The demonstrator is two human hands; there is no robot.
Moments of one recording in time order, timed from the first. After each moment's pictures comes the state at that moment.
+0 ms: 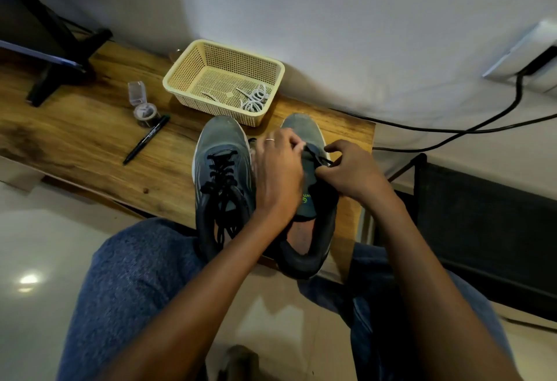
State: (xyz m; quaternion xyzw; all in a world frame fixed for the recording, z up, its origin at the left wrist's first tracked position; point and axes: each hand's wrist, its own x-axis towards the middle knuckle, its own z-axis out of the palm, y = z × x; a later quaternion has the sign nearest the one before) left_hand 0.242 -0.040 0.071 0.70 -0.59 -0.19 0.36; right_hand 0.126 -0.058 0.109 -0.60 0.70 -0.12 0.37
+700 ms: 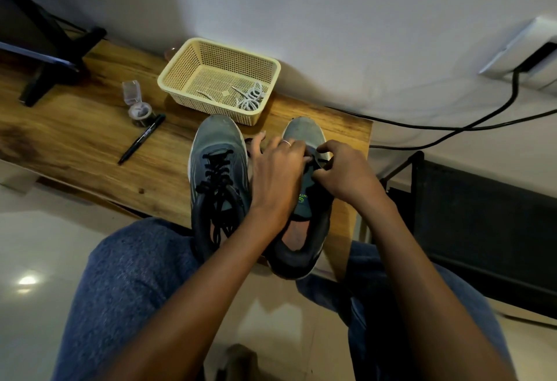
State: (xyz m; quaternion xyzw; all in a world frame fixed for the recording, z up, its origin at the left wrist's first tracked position) left_hand 0.243 -0.041 0.061 0.64 -0.73 -0.01 0.25; right_hand 0.128 -0.056 0.104 -0.64 0.69 -0.10 0.32
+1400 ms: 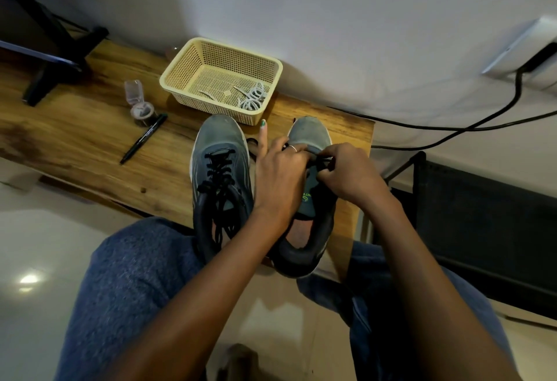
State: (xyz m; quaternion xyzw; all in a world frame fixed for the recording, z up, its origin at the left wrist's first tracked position) left_hand 0.244 -0.041 0.065 0.63 -0.75 0.00 0.18; right_hand 0.127 -0.057 0.109 -0.68 0.67 -0.07 0.28
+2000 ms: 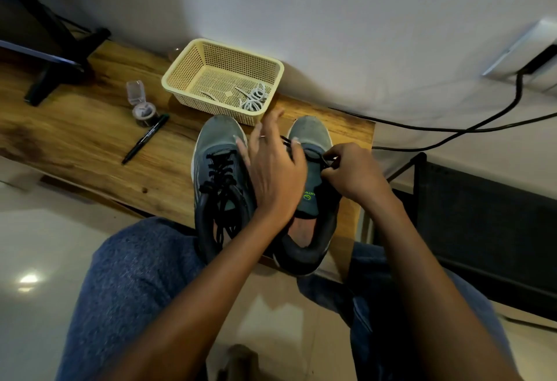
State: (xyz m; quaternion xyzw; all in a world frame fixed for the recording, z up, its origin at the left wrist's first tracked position) left_hand 0.238 -0.043 0.065 0.70 -0.54 -0.14 0.45; right_hand 0.125 -0.059 0.107 -0.65 0.70 -0.08 0.29
